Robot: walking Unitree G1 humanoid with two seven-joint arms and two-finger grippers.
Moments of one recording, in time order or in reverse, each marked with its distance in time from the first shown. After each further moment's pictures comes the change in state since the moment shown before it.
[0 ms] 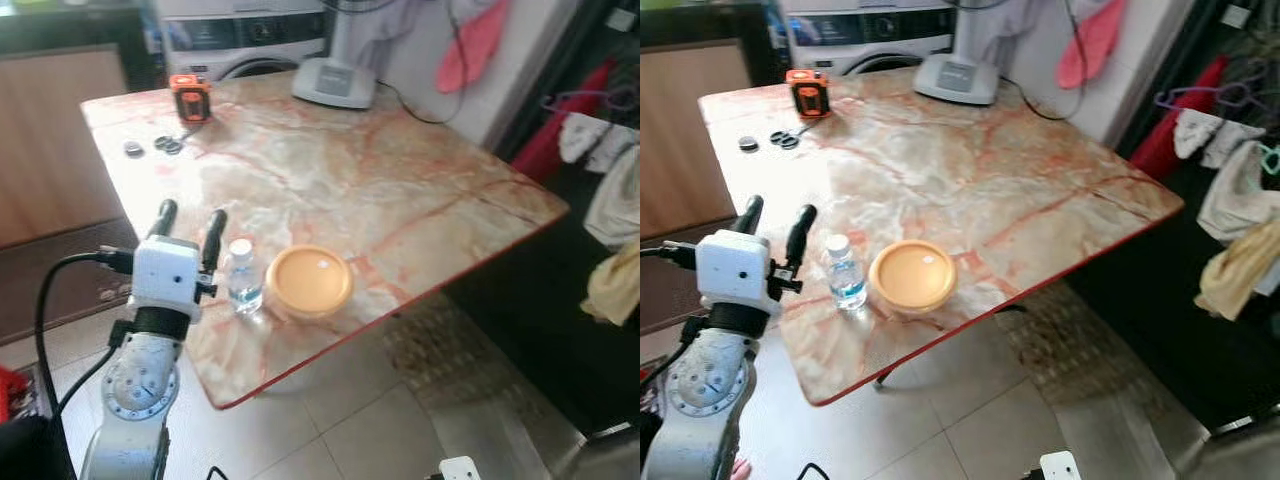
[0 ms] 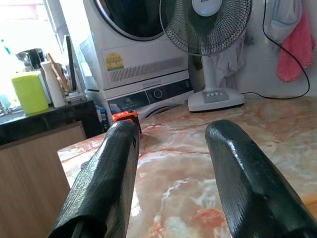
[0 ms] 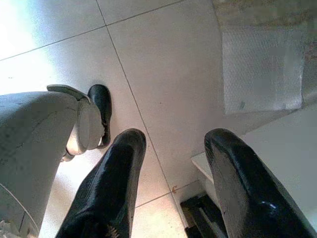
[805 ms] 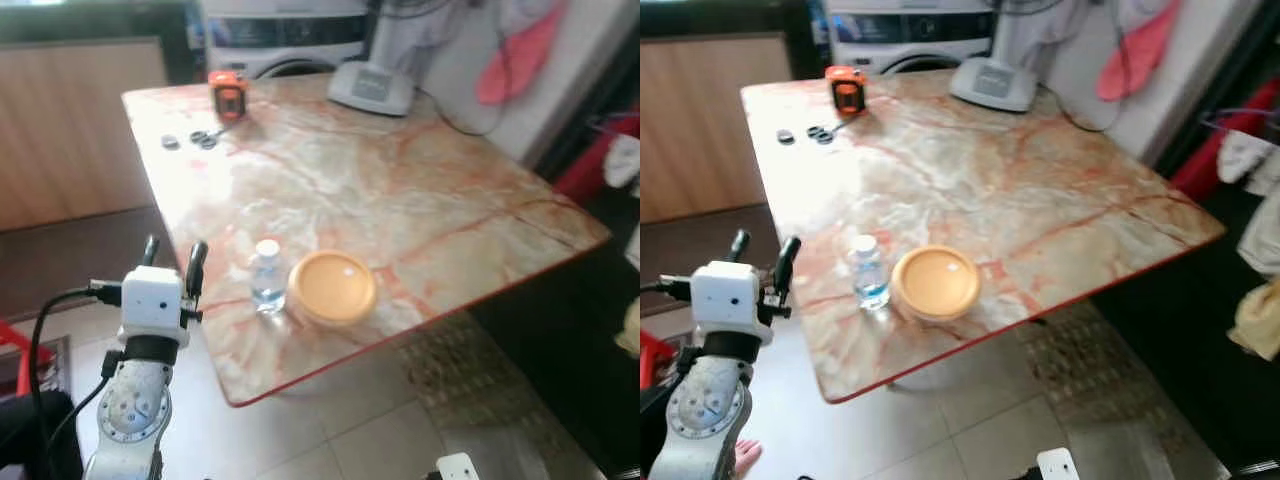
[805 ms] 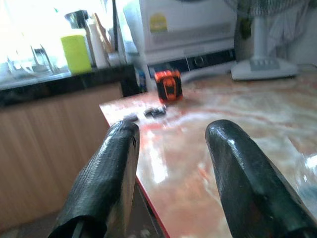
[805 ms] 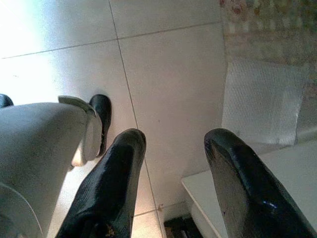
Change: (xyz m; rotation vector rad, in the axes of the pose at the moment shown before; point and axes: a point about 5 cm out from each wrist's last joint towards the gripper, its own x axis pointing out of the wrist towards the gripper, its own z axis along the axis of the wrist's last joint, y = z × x) left arm -0.017 0.004 -0.026 -0.005 0.069 0.049; right arm 0.000 0.001 0.004 -0.028 -0.027 0.012
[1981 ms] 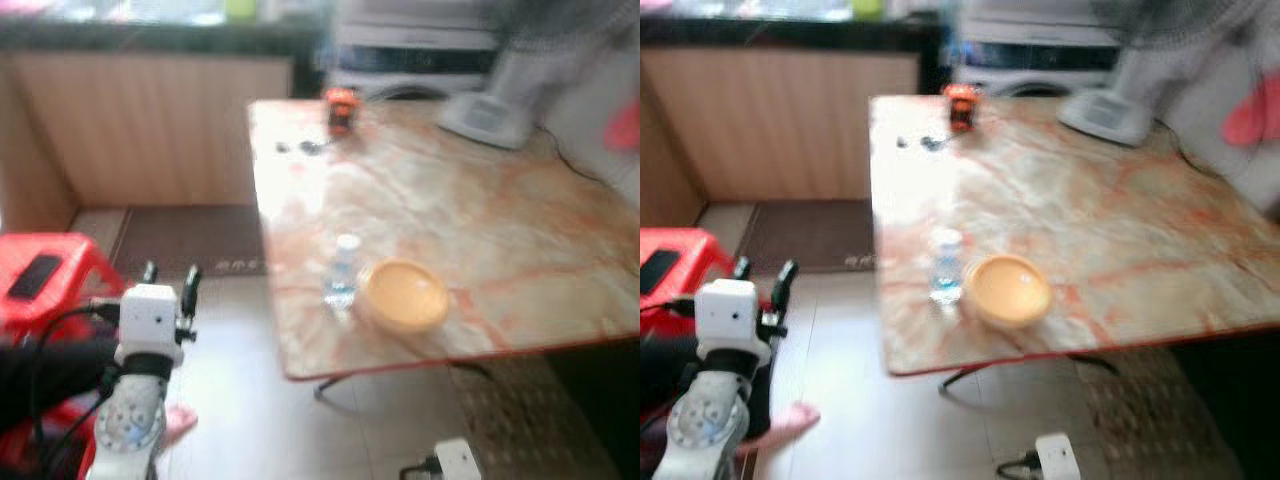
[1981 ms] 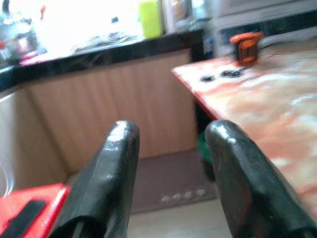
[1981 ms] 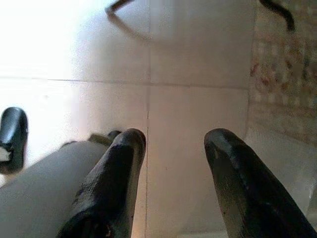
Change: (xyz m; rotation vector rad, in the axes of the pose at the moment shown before) left arm -0.010 0.000 -0.032 -0.042 0.148 0.007; right arm 0.002 0.000 0.011 0.025 -0.032 -0.015
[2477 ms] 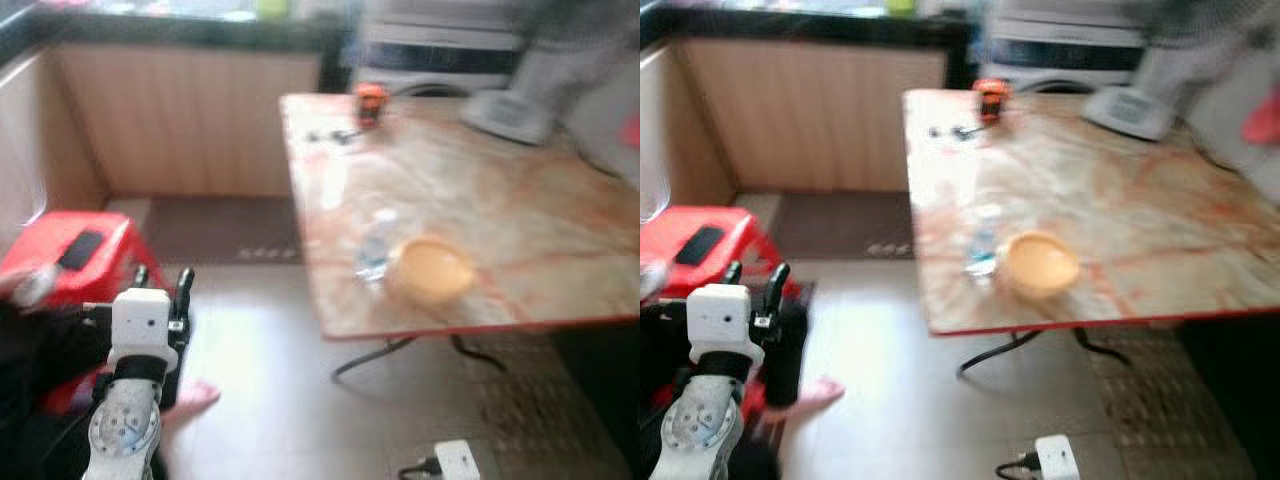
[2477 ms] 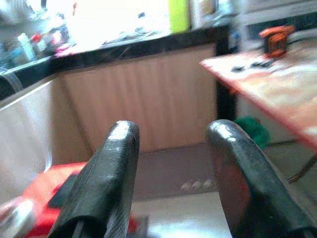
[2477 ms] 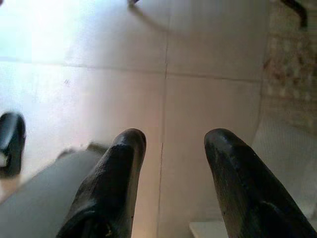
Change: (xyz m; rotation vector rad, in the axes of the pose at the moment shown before) left arm -0.003 0.006 -0.002 0.008 0.003 0.029; right arm 0.000 0.002 -0.001 0.017 -0.013 -0.005
